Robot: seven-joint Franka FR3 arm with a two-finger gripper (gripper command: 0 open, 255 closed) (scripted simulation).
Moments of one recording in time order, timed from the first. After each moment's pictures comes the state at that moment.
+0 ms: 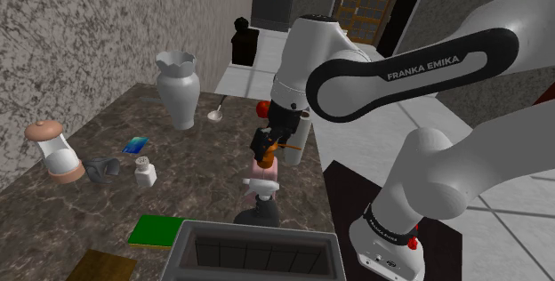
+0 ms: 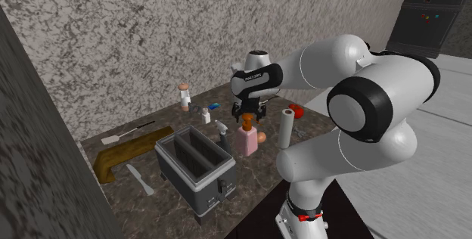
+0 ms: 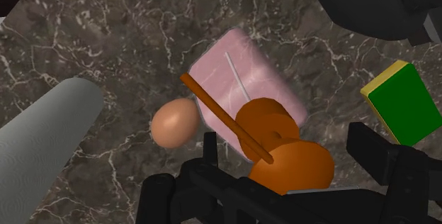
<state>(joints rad) 0.20 -0.65 0.23 -2.76 0.21 2.24 0.31</state>
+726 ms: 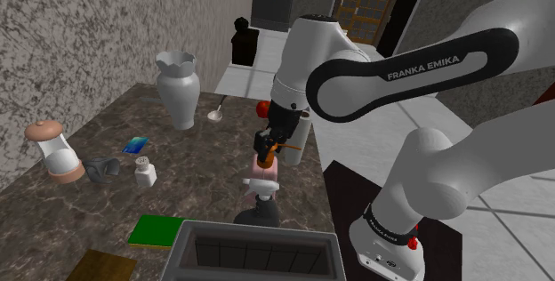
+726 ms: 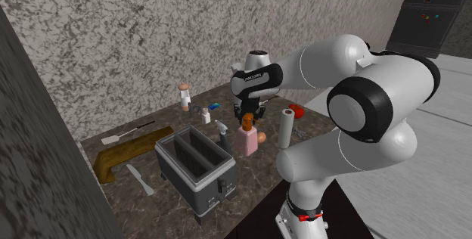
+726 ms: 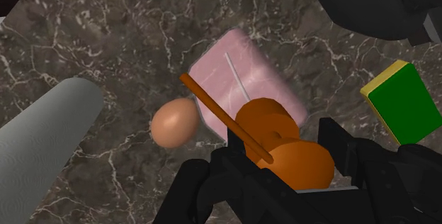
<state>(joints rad) 0.20 -0.65 0.23 -2.76 0.21 2.24 0.31</state>
